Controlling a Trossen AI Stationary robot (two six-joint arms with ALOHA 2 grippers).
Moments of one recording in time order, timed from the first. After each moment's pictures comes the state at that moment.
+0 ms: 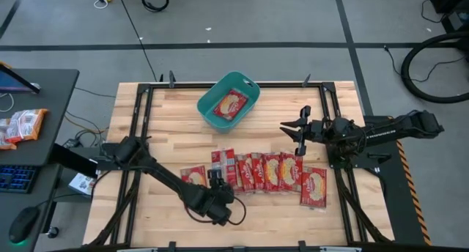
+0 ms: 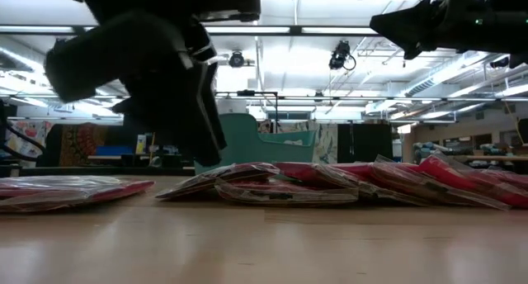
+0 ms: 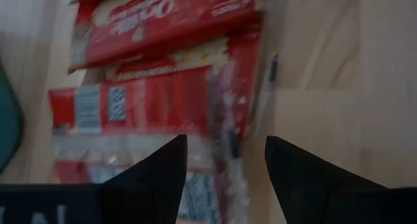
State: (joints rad) left arm -0.57 2.06 1.43 -0.67 -0.60 -0.49; right arm 0.00 0.75 0.13 0.85 0.18 -0.18
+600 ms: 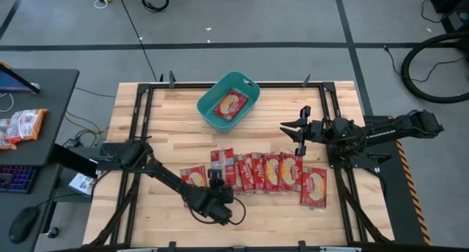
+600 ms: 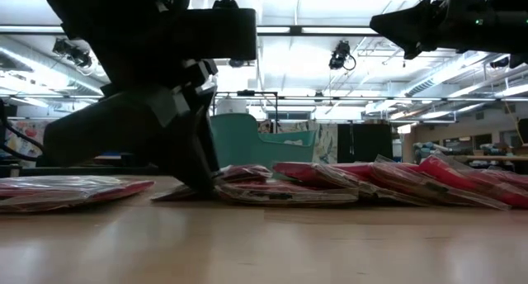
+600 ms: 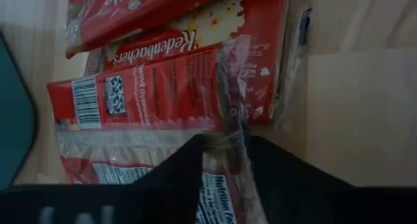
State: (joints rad) left arm -0.56 2.11 1.43 -0.72 -0.64 -0.46; right arm 0.00 0.75 0.13 0.85 0.18 -0.19
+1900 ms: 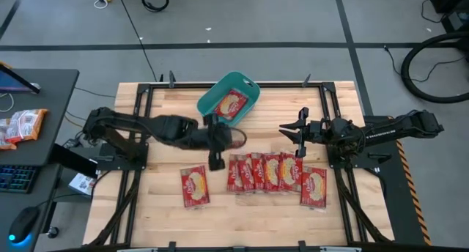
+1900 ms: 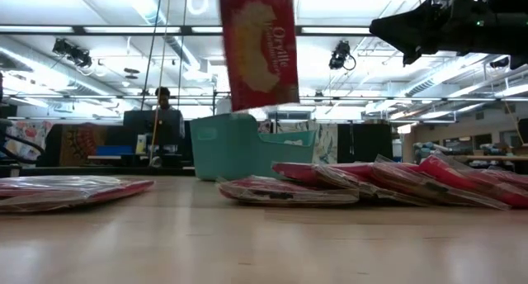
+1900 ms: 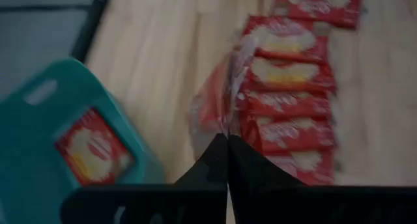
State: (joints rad) left arm -0.16 1.61 1.64 -0.87 -0.36 -0.13; right arm 0.01 0.75 0.13 0.81 0.15 -0.13
